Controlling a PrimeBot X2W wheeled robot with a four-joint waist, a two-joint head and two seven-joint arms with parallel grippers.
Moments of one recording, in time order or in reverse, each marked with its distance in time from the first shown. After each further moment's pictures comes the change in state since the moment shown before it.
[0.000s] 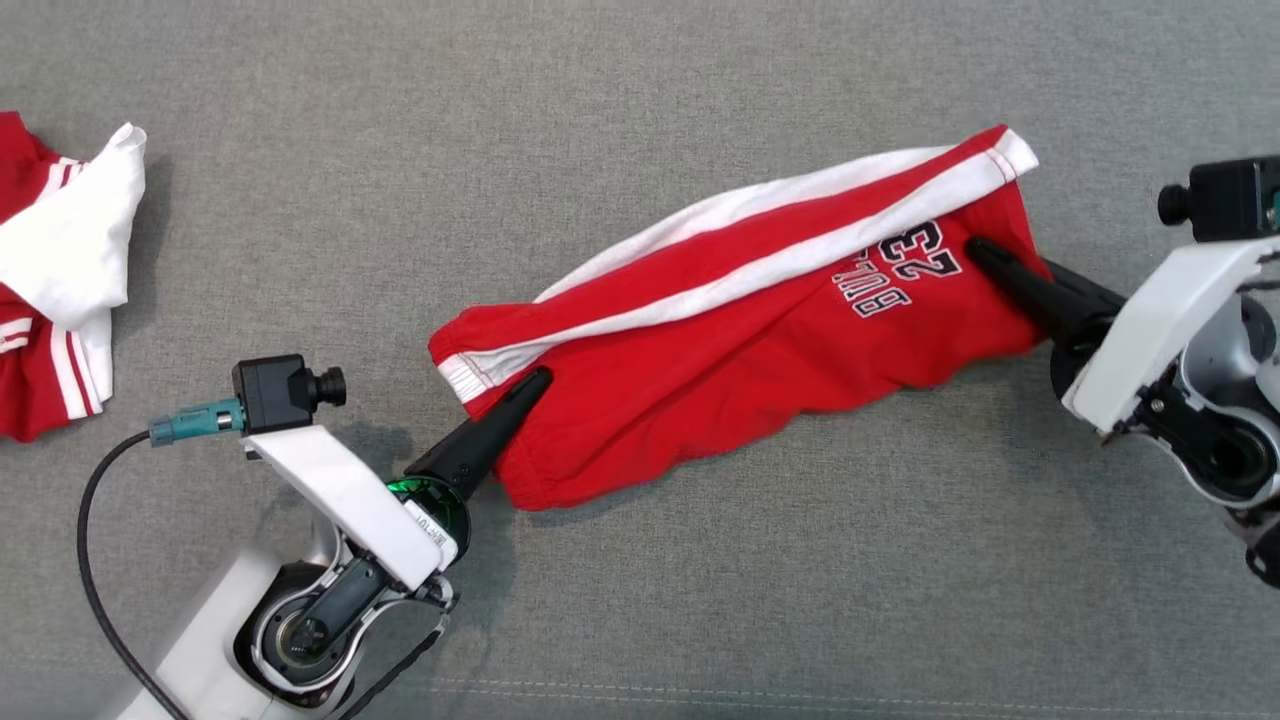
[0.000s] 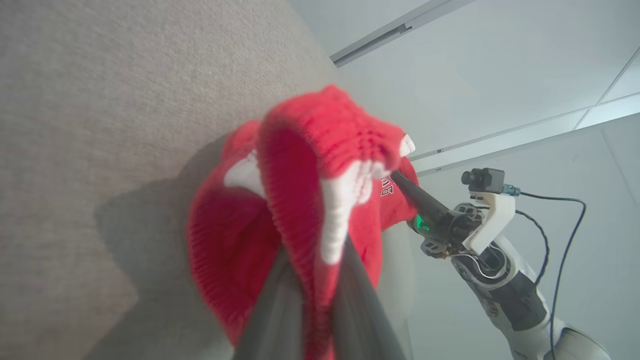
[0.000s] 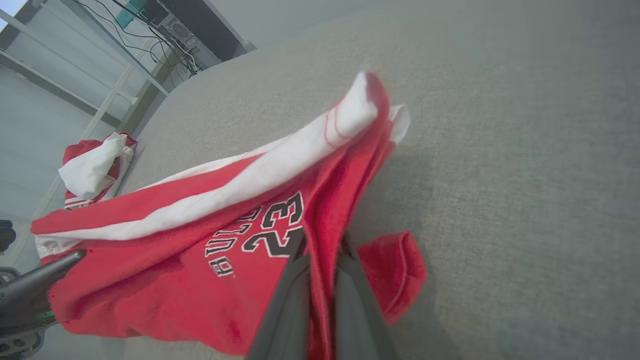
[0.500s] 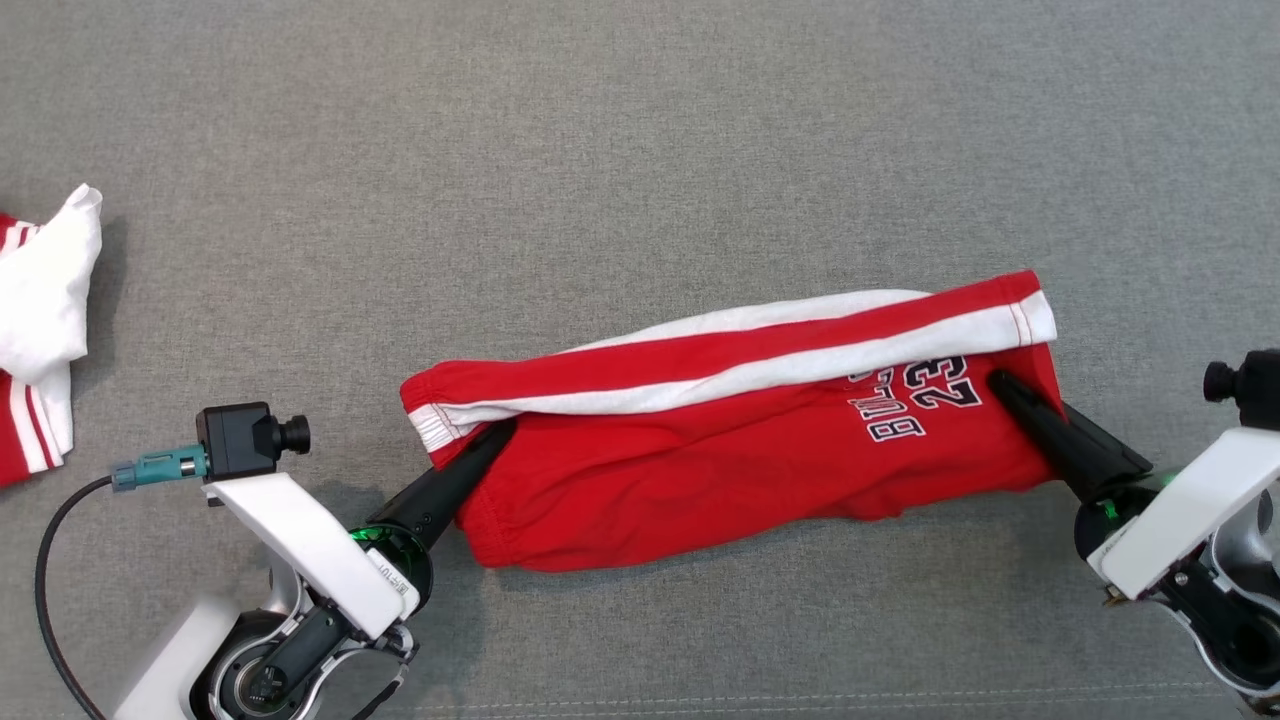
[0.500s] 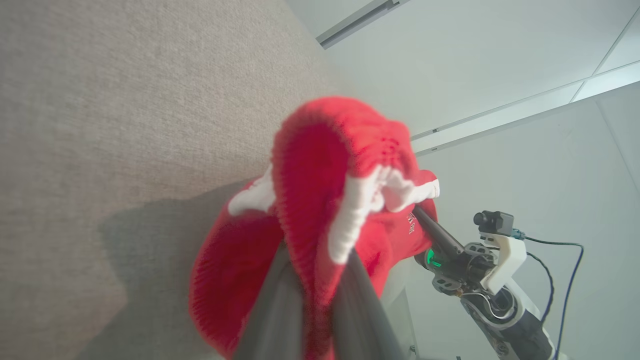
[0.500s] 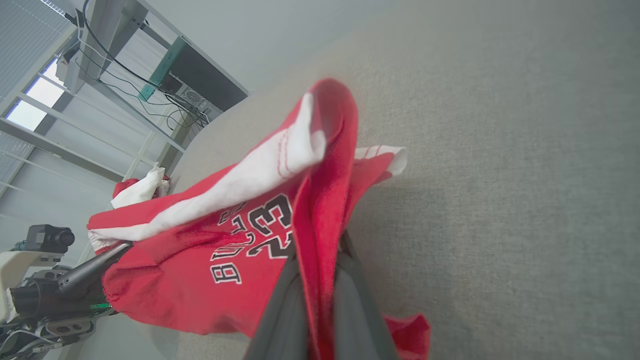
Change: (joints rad) left arm 0.110 0.084 0.023 -0.089 -0.010 0.017 0.000; right arm 0.443 -0.027 -0.250 -0.288 0.004 0.000 -0.121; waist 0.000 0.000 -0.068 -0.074
